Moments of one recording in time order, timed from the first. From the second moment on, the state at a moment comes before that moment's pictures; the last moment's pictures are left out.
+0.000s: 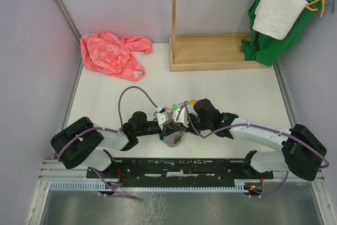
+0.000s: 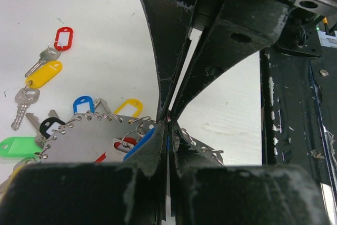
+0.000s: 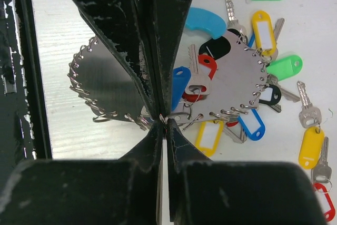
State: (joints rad) left arm -0.82 1.44 0.25 1.03 0.55 0.04; right arm 0.89 1.27 0.64 -0.11 -0.34 -0.47
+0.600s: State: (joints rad) left arm -0.79 1.22 0.19 0.83 0.37 -0.11; right arm 0.88 1.13 0.61 -0.08 -0.37 -0.46
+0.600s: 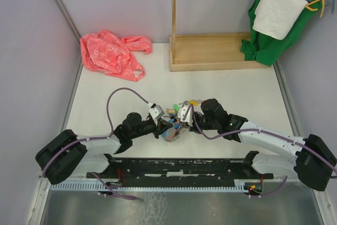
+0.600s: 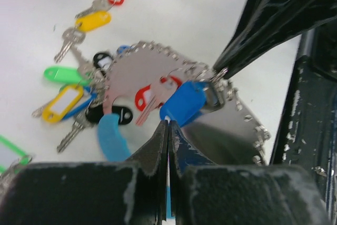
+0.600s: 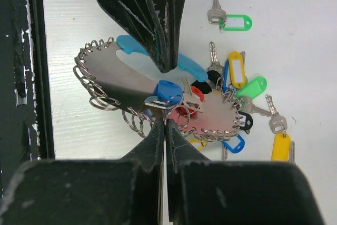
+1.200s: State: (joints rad) left arm -0.79 1.16 0.19 0.74 0.44 -0.02; right arm 0.88 1.13 0.60 -0.10 -0.38 -0.50
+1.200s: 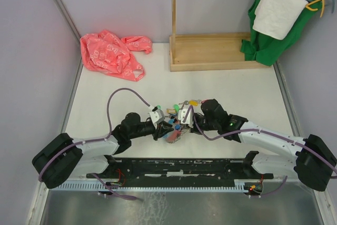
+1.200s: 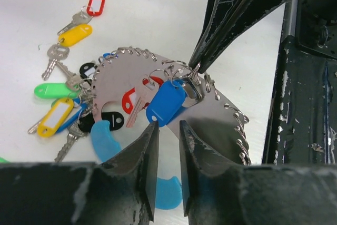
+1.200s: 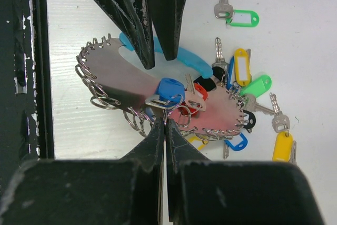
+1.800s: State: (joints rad) left arm -0.79 1.28 0.33 0.73 0.69 0.31; right arm 0.87 1.13 0.60 -0.20 -0.45 -0.70
